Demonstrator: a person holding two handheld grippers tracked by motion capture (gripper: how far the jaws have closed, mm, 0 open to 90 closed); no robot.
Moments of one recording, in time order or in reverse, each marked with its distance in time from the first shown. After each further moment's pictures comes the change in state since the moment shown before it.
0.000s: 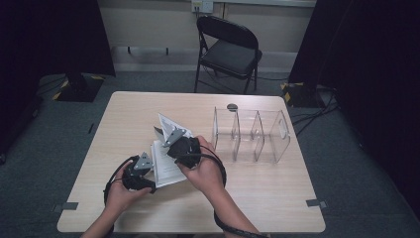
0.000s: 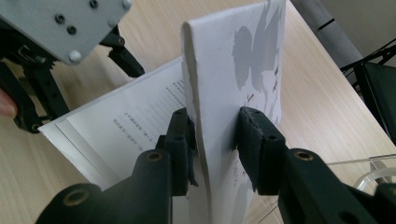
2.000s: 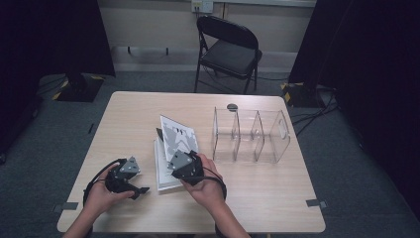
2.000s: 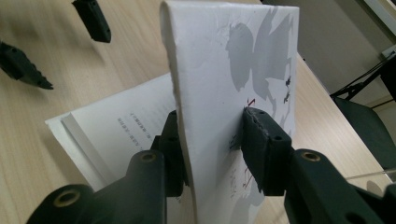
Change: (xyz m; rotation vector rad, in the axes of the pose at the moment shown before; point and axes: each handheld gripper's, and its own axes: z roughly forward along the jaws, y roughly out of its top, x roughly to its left) left arm 0.017 -0.024 -0.025 0.122 -0.083 0.060; right arm 0.031 -0.047 0.027 -0.154 -0.102 -0.096
